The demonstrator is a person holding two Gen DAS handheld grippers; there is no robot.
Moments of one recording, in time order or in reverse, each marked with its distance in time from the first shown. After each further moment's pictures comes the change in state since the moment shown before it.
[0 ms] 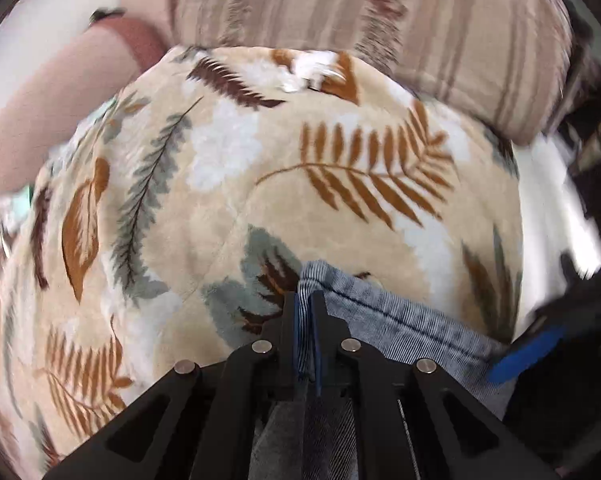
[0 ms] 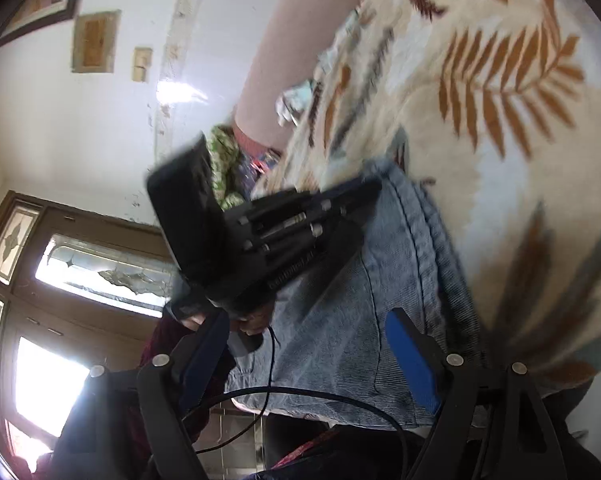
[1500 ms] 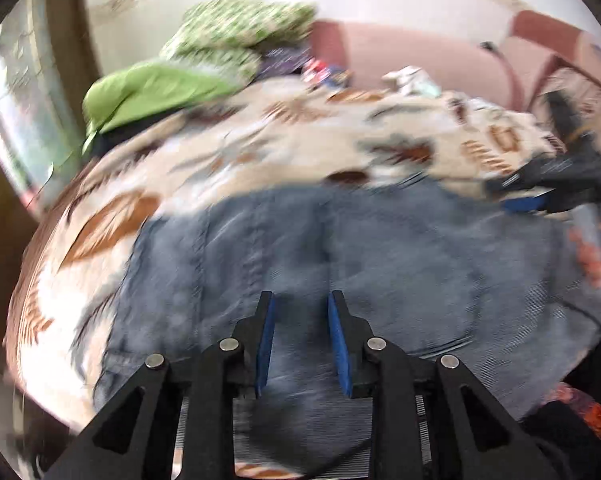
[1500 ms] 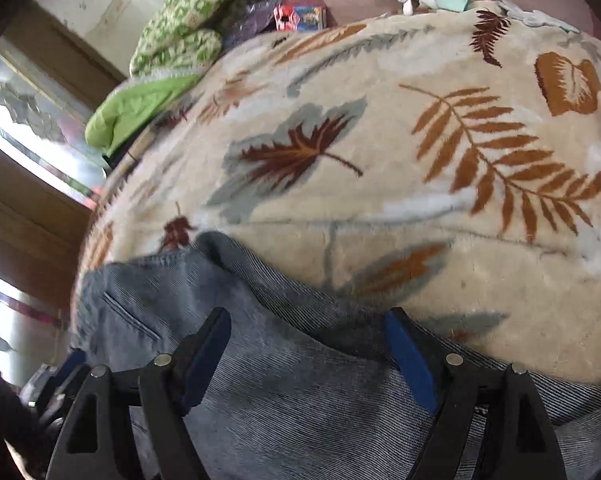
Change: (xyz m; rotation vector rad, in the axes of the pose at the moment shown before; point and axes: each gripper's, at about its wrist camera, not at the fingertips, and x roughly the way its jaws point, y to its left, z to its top) left arm -0.219 0.124 -0.439 -0.872 -0.165 0.612; right arm 0.343 0.152 -0.024 -0.515 0.265 -0.458
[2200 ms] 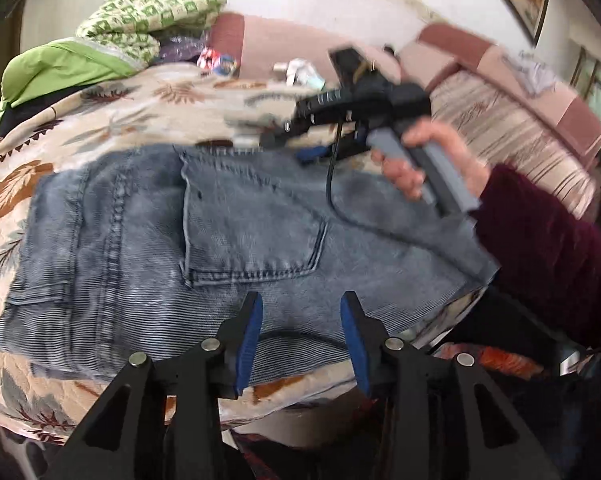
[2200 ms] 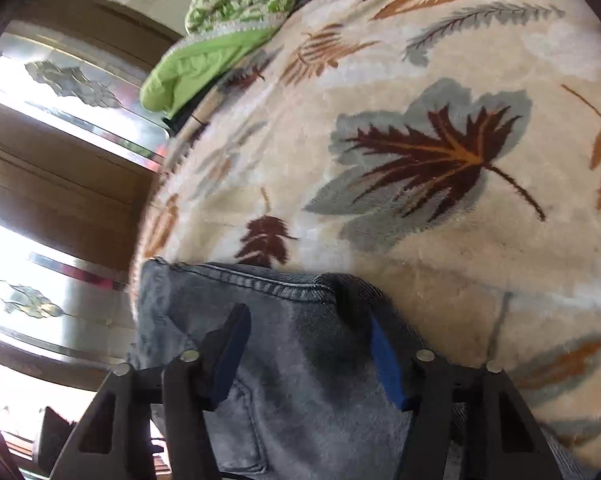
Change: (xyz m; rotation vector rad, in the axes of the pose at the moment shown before) left arm -0.035 -0.028 -0.040 0.068 0.030 -0.432; right arm 0.073 0.056 0.043 -0.100 0.197 0.236
